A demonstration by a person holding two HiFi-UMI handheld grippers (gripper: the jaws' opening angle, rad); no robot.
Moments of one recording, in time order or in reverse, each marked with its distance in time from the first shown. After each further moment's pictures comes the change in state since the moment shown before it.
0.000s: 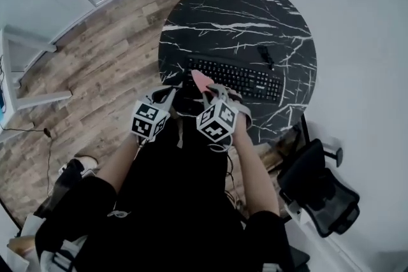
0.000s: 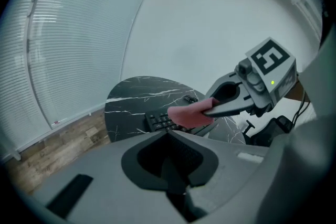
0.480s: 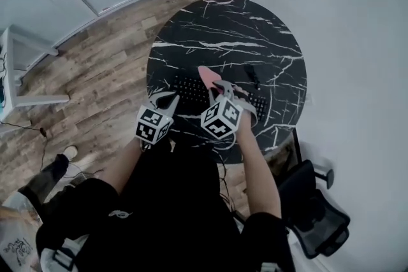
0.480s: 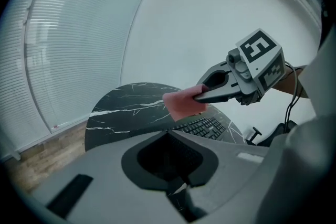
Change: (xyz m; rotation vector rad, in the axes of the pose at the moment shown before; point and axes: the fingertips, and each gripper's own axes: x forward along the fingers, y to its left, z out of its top) left arm 0.053 -0.043 0.050 -0.003 -0.041 0.039; right arm -0.023 -0.114 -0.020 -0.107 -0.044 -0.111
